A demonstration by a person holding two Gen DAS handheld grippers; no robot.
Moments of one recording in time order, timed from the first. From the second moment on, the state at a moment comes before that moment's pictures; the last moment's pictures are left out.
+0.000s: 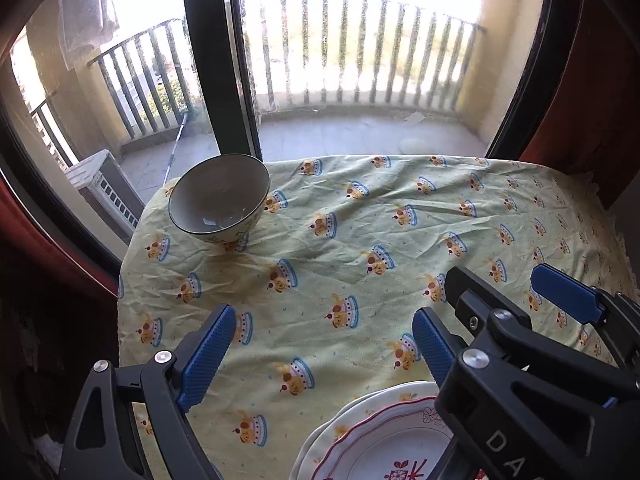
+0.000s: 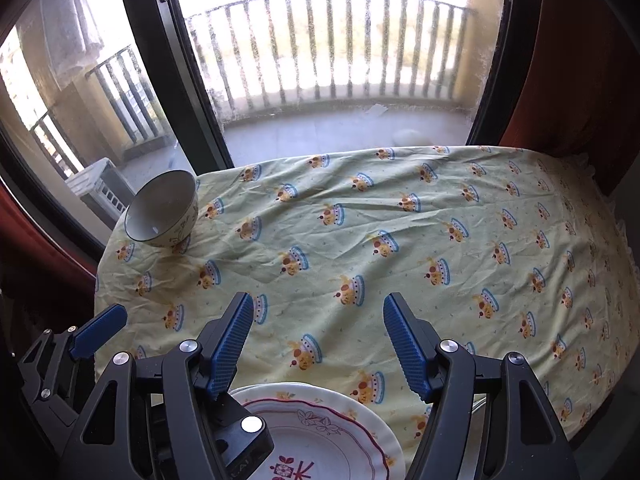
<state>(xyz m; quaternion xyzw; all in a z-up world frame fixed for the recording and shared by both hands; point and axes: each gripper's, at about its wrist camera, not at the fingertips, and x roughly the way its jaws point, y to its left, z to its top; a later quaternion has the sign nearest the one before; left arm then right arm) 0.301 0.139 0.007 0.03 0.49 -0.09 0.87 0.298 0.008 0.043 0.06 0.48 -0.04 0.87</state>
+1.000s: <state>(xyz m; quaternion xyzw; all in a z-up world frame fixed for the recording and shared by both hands) 0.445 0.248 -0.041 0.02 0.47 -0.03 0.88 0.451 0.131 0.000 0.05 0.47 -0.05 0.88</state>
